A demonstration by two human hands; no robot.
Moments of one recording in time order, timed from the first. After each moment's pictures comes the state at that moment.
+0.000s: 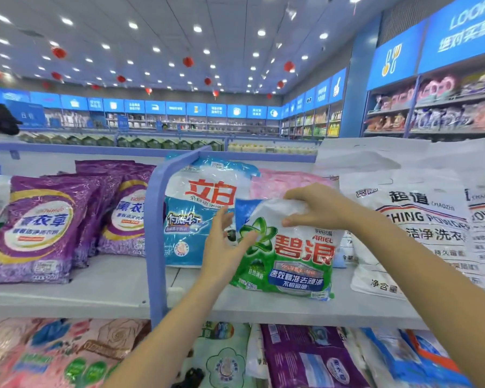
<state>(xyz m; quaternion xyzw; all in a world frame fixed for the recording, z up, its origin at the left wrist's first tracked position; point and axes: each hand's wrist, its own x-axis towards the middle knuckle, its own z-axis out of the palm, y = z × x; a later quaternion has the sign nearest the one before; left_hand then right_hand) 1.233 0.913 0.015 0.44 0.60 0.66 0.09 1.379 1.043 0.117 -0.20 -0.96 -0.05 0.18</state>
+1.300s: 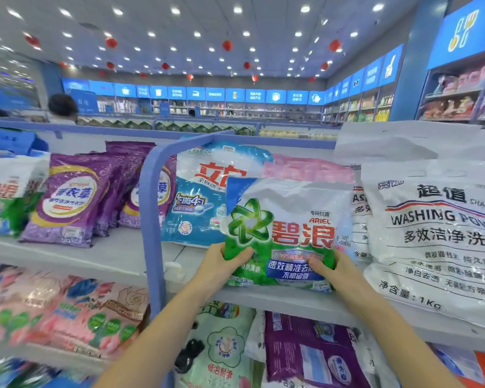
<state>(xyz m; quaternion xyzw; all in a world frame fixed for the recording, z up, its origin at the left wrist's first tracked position) 1.246 0.906 -0.024 0.37 0.65 0.62 0.23 1.421 1.054 -0.020 -0.22 -0.74 0.56 0.30</state>
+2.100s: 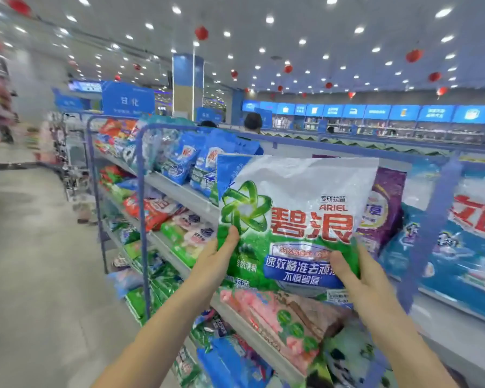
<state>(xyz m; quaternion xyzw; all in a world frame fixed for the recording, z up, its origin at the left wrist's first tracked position) 1.136 0.590 0.003 0.05 0.69 0.72 0.02 1.208 0.784 0.007 0.03 -0.77 0.58 0.26</state>
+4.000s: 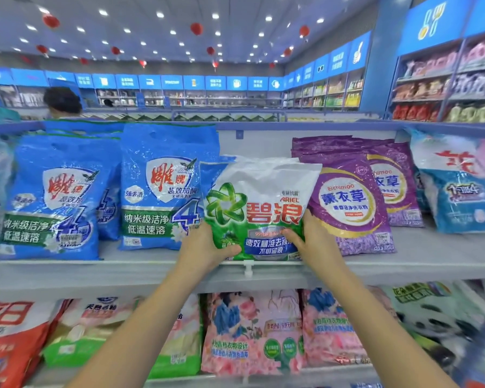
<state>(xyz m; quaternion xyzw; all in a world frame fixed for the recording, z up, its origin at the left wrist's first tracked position) 0.660 0.536 -0.020 0.46 0.83 0.30 0.00 0.844 0.651 -0.021 -0.37 -0.85 0.15 0.35</state>
